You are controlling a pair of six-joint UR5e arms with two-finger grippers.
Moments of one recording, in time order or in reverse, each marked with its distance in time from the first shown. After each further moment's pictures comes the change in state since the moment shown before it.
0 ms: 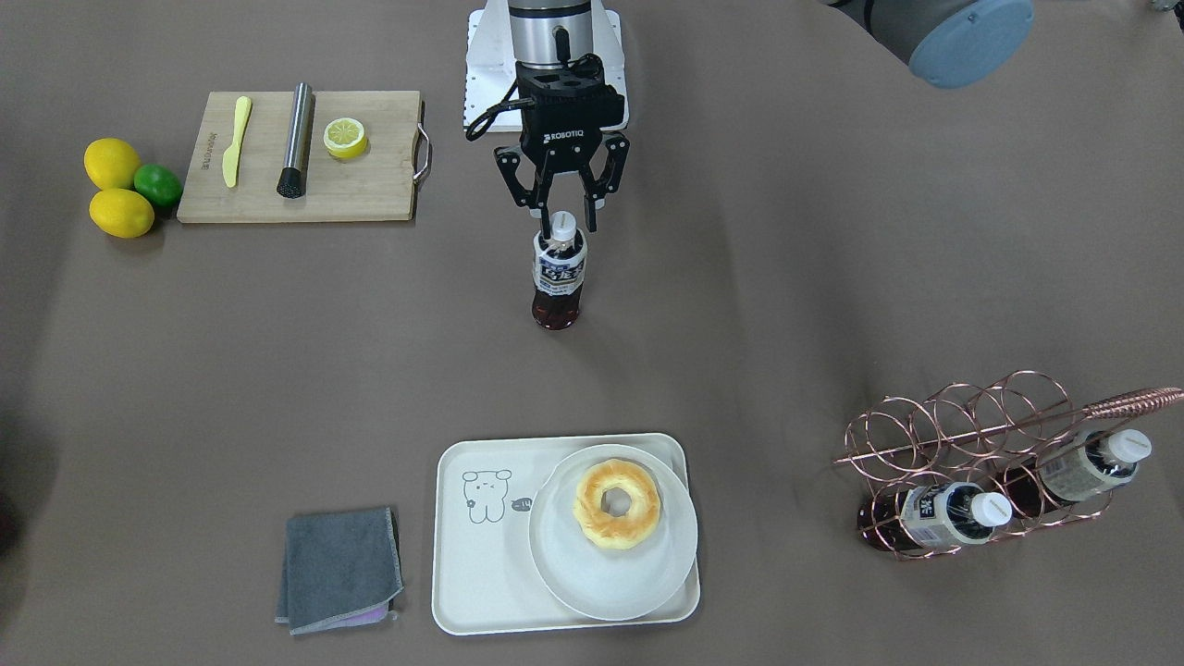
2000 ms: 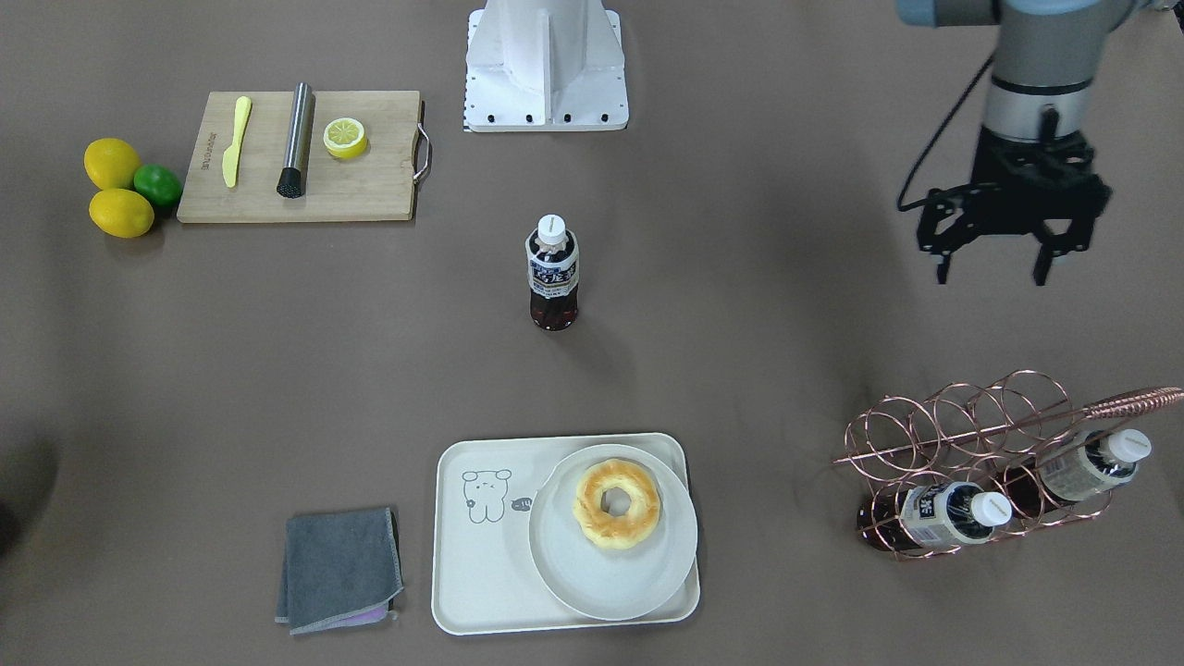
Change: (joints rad) left arm -0.708 0.848 -0.213 -0.445 -0.504 1.034; right arm -0.220 0.099 0.340 -0.009 0.064 0.482
